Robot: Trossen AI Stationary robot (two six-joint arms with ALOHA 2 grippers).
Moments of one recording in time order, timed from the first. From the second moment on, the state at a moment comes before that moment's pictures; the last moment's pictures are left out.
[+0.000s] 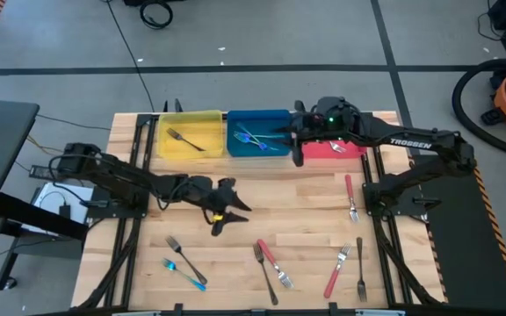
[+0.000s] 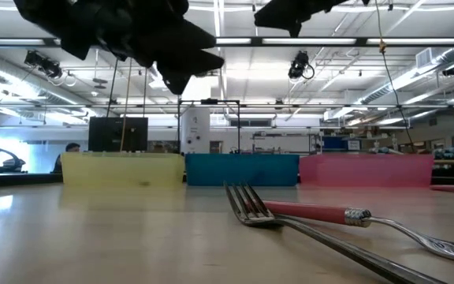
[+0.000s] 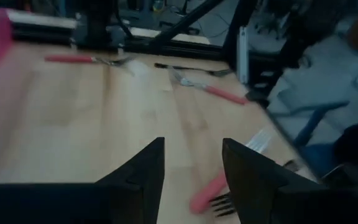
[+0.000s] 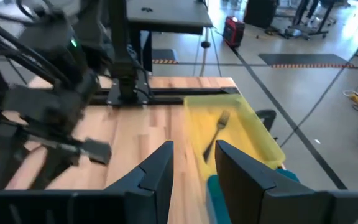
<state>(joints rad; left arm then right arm) -0.14 1.48 0.65 0.56 0.12 -0.19 -0.28 1.25 1.14 -0.18 -0.17 -0.12</state>
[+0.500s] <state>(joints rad) -0.24 1.64 0.65 0.75 0.09 -0.55 -0.16 1.09 1.14 -0.18 -0.18 0.02</state>
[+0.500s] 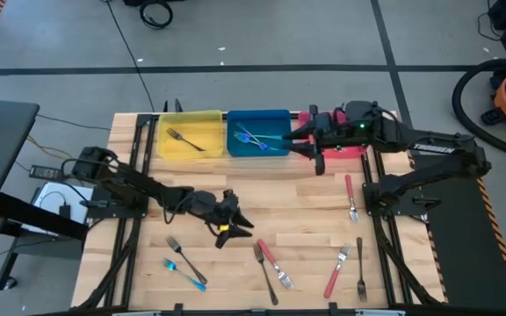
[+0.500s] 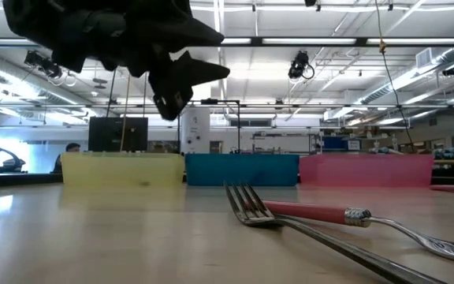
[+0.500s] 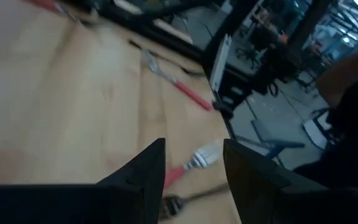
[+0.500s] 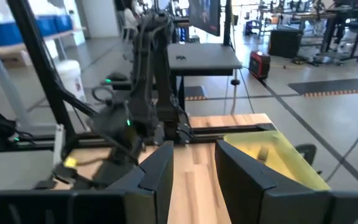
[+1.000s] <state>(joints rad) -0.31 1.85 0.68 0.93 0.07 -0.88 -0.06 1.08 1.14 -0.21 -0.18 0.06</state>
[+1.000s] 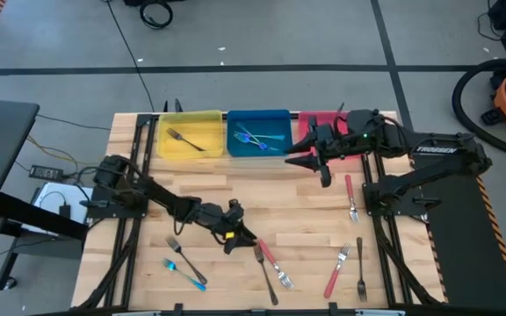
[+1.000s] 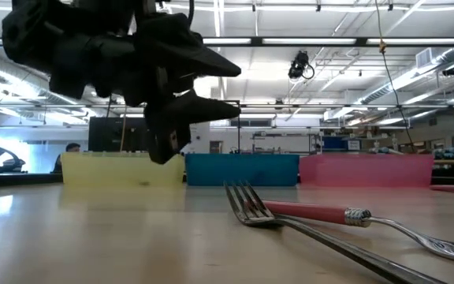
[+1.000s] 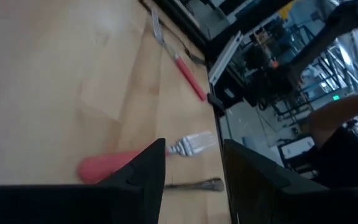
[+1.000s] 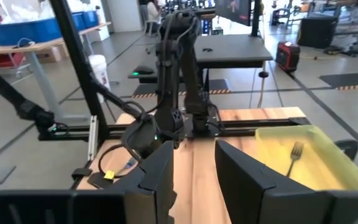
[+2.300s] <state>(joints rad) -0.35 1.99 0.85 0.67 -0.01 -0.95 0.01 1.08 1.14 -0.22 -0.18 0.06</state>
